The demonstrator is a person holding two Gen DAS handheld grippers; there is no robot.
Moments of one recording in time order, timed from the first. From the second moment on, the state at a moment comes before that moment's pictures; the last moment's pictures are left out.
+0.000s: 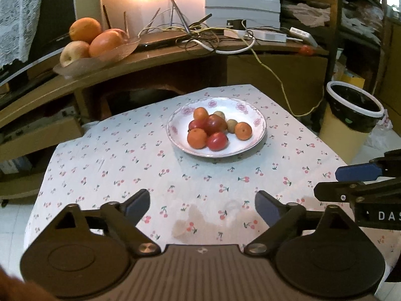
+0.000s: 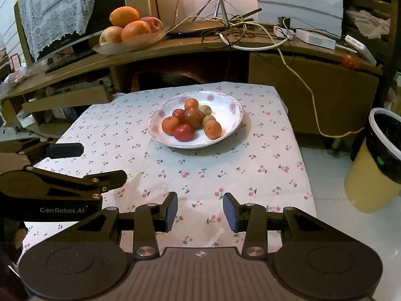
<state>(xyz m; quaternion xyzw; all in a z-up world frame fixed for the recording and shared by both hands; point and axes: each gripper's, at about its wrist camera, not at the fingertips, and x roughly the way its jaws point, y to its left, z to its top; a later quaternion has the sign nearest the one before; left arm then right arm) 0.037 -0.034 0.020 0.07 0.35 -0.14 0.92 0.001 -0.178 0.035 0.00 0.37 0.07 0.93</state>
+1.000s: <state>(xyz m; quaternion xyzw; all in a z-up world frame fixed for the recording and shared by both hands) -0.004 -0.044 0.010 0.11 0.36 -0.12 0.92 -0.039 -0.164 0.026 0.00 0.38 0.06 0.92</state>
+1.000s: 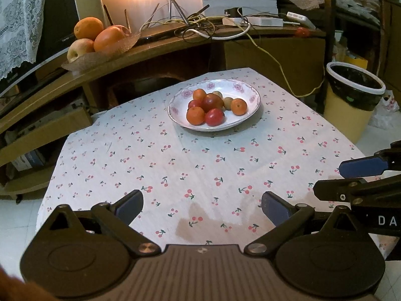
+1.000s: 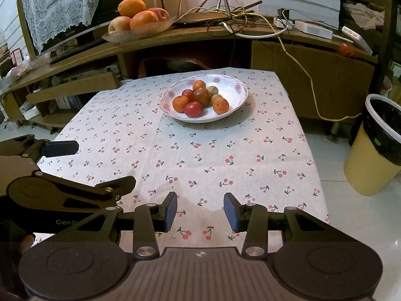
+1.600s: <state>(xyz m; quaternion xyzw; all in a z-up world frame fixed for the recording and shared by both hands) -0.006 -0.040 0.014 0.11 0.35 -0.11 0.92 -0.038 -0.164 0.025 0.00 0.39 0.06 0.92</state>
